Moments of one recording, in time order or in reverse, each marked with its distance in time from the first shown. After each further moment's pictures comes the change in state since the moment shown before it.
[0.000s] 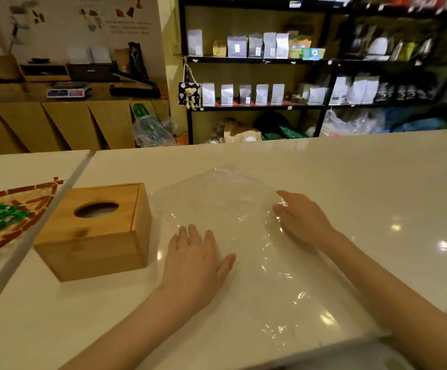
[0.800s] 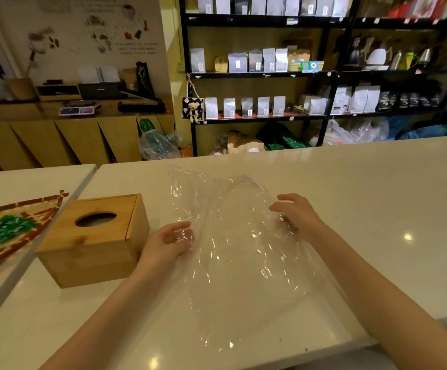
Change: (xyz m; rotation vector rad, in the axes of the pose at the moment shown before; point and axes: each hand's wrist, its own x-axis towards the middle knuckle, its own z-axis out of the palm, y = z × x) left_hand 0.020 -0.028 -0.005 -1.516 0.138 -0.301; right_hand 0.018 0.004 -0.011 1.007 -0.020 0.376
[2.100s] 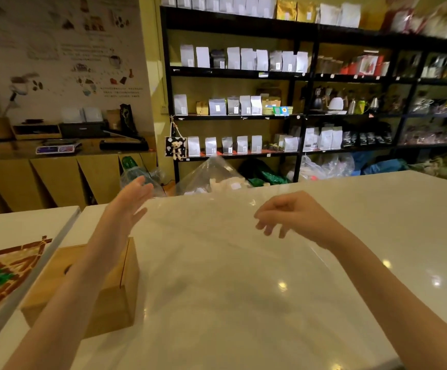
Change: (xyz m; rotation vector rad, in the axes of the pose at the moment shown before) left_hand 0.018 0.119 -0.036 0.009 -0.177 0.441; right_hand -0.088 -0.099 -0.023 -0.366 -0.220 -0.564
